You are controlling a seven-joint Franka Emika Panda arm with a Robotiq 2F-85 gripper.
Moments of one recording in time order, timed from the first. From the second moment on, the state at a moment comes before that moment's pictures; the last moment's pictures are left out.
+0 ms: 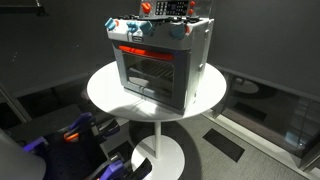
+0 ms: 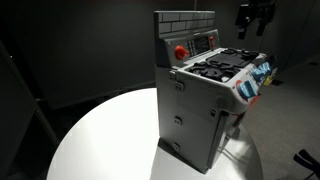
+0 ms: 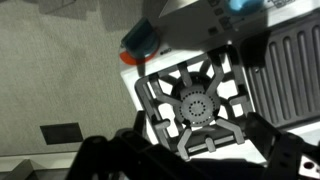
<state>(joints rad) 0.02 -0.03 0.01 -1.90 -0.07 1.88 0.21</state>
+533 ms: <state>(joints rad) 0.02 -0.23 -0.02 -2.08 0.02 1.79 0.10</state>
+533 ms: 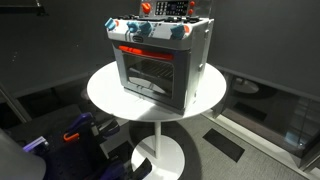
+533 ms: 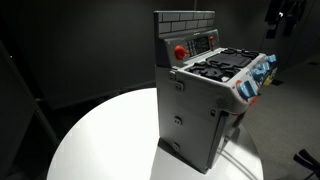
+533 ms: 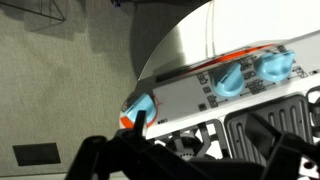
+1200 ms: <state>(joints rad) 0.00 -0.46 -0.02 -2.28 0.01 1.78 0.10</state>
